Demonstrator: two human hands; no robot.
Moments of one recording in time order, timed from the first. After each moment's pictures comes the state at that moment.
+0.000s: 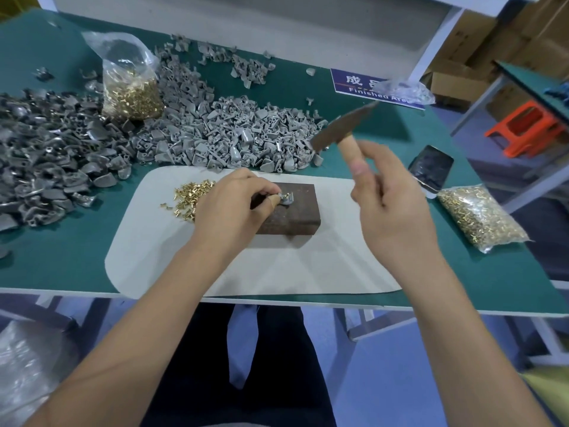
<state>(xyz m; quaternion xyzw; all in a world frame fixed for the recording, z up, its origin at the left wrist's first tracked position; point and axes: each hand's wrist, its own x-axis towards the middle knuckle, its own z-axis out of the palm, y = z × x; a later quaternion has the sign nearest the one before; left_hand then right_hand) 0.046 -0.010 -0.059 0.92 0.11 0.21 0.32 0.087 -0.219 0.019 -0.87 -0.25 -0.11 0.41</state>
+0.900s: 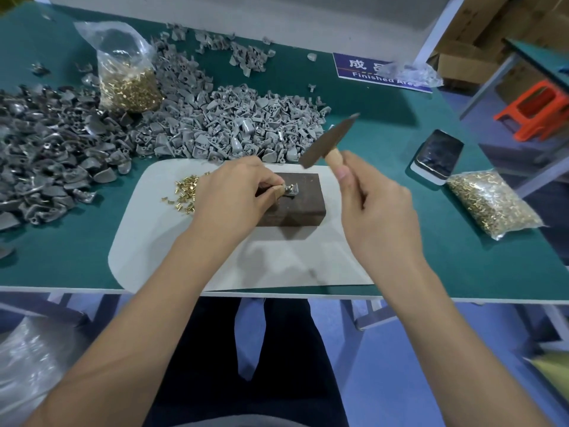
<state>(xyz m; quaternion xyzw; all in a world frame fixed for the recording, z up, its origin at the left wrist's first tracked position) 0.049 -0.006 -0.046 0.95 0.08 0.22 0.22 0.076 -0.206 -0.003 -0.92 -0.18 -0.12 0.33</state>
